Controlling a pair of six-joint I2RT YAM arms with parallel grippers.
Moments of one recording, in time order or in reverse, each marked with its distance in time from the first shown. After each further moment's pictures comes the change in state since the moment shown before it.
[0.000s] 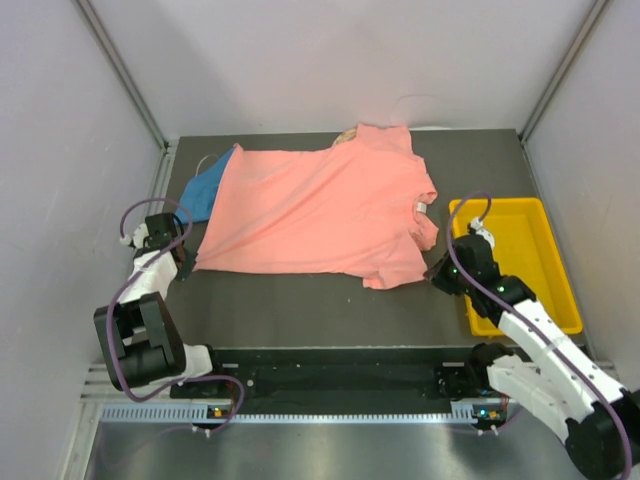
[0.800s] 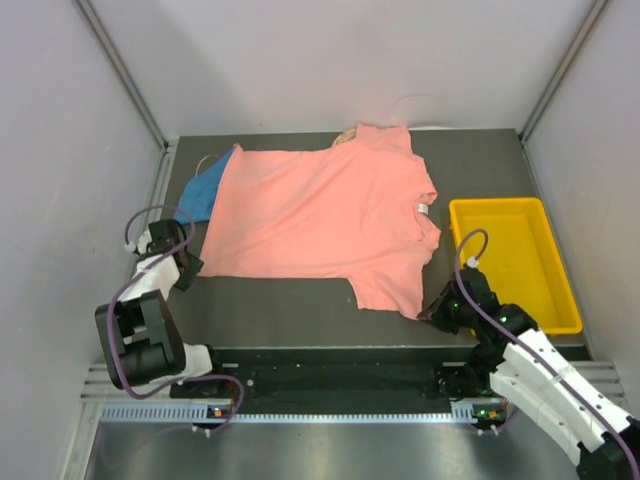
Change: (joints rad) left arm 0.002 0.015 -0.044 0.021 0.014 0.004; right arm 0.085 -0.267 -0.211 -0.219 -0.154 0.208
